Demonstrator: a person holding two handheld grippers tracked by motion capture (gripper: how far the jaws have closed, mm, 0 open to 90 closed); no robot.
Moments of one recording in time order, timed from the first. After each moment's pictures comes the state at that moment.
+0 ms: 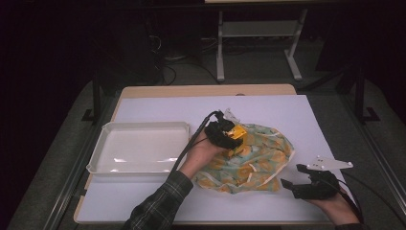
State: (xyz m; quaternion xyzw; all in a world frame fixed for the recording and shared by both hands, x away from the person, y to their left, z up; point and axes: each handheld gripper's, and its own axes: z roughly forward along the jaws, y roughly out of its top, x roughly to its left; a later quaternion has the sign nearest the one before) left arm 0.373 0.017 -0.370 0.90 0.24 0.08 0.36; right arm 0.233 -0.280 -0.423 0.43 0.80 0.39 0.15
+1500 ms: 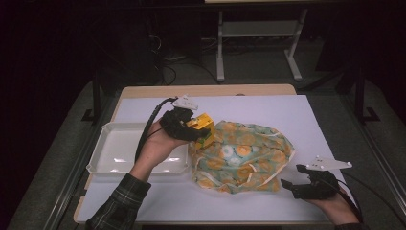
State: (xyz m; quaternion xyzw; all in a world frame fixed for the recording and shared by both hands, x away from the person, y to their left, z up) left arm 0.345 0.126 -0.289 0.88 0.26 0.10 0.39; right arm 0.234 -0.280 -0.425 0.43 0.80 0.39 0.15
